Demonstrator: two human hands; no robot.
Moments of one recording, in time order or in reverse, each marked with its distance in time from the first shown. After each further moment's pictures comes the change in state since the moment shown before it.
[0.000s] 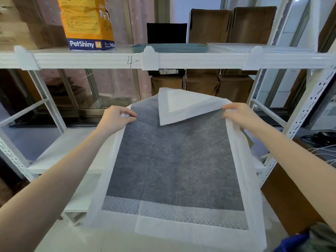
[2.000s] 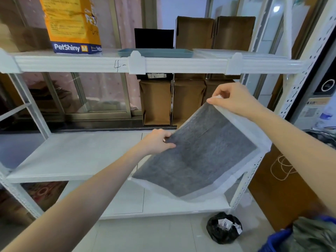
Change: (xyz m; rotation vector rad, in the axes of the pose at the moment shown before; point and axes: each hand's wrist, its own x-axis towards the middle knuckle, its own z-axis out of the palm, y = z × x) left_hand -0.041 0.077 0.101 0.101 -0.548 0.253; right_hand -0.027 -0.038 -0.045 -0.241 0.129 -0.401
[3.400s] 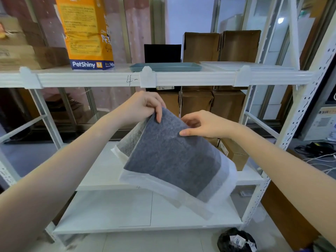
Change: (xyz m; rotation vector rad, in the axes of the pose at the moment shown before) left_hand -0.035 0.011 -0.136 -0.003 0.296 0.372; right_hand 0.004 -0.053 0.051 0.104 -0.514 -0.175
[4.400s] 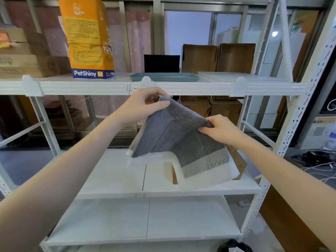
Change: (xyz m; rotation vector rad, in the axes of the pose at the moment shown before) left_hand 0.005 0.032 -0.009 -0.210 0.166 -0.004; right_hand -0.018 0.016 -0.015 -0.061 0.322 0.229
